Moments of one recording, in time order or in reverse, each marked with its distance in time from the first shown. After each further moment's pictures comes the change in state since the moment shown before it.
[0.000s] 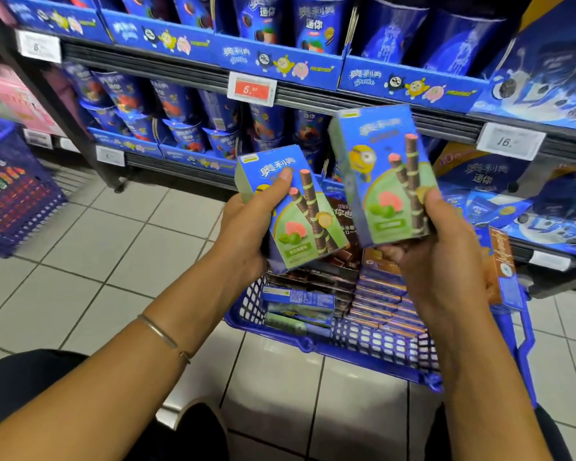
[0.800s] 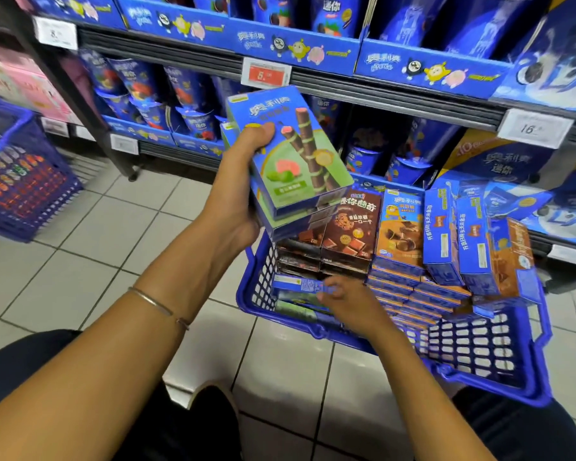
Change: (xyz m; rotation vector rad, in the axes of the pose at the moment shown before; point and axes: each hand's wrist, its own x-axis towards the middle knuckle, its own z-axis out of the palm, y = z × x) left_hand -0.001 0.033 -0.012 -0.142 -0.190 0.138; right_hand -0.007 0.144 -0.028 -1.221 -0.446 0.317
